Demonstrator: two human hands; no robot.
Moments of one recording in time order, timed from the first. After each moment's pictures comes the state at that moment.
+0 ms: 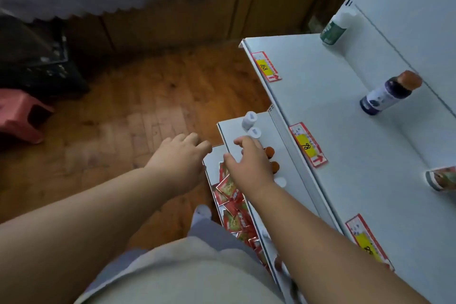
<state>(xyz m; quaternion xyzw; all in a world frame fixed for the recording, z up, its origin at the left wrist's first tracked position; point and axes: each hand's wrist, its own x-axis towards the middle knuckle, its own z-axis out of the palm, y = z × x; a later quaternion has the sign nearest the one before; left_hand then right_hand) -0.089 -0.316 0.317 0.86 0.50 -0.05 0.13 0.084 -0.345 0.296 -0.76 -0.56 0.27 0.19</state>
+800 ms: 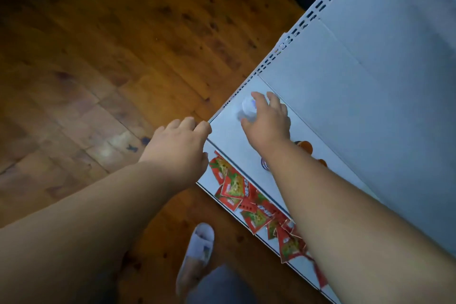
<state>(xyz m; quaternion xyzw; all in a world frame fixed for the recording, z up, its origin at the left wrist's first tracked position) -0.045 -0.014 0.076 0.93 0.29 -0.08 0.22 0.148 -0.094 0.052 -0.93 -0.35 0.12 0.01</state>
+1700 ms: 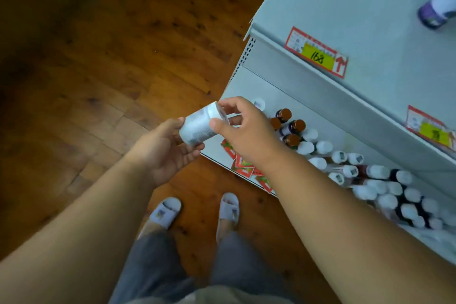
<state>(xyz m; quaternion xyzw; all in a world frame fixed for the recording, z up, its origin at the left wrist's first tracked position) -0.118 -0.012 0.194 0.24 0.44 0.01 0.87 0.013 -0.133 0.245 -0.82 -0.26 0.33 0.38</state>
